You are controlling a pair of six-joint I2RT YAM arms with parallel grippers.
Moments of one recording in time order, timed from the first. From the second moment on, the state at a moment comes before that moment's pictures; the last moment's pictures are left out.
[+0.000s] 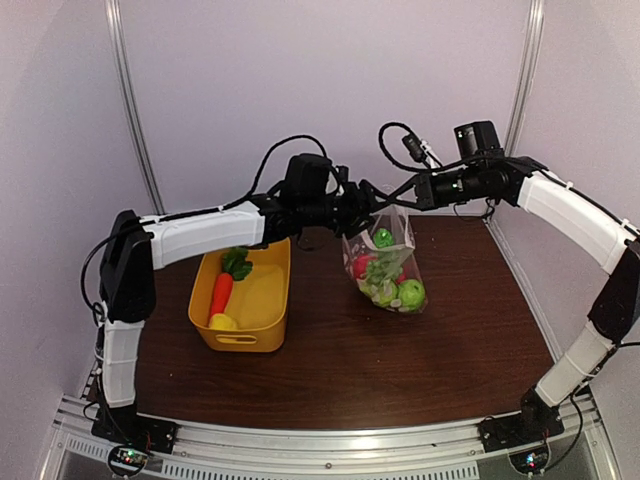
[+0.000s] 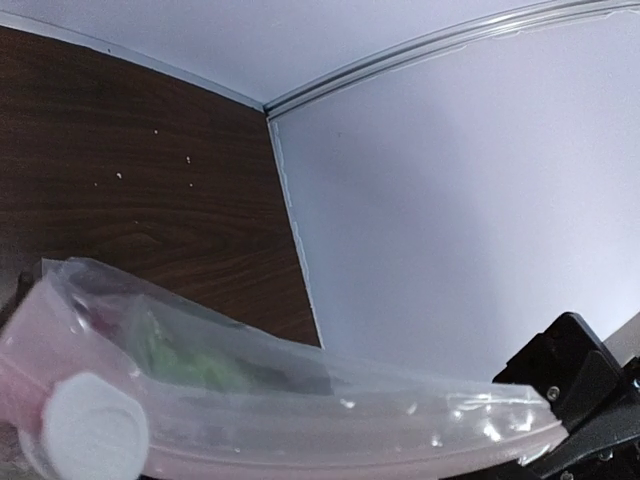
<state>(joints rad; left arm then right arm) -0.86 2.13 1.86 0.01 0.26 -1.10 0.41 1.58 1.57 -0.57 -0.63 0.11</state>
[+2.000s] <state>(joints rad) -0.75 1.74 1.13 -0.96 -0.19 -0.59 0.27 1.59 1.61 -0.56 -0.63 0.12</state>
